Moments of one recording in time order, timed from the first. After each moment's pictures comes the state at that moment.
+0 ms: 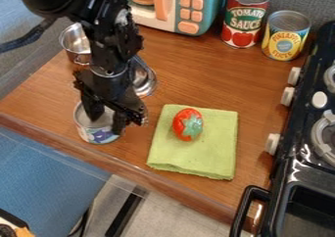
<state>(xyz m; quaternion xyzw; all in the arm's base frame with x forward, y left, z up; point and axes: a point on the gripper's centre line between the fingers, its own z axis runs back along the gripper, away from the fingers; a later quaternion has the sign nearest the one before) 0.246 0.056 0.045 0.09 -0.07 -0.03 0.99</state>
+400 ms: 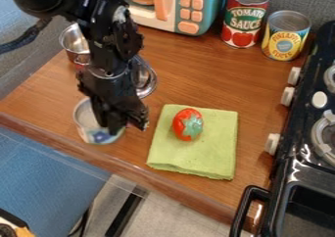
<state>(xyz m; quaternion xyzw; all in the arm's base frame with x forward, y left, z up) 0.241 0.051 0.053 0.08 -0.08 -0.05 0.99</state>
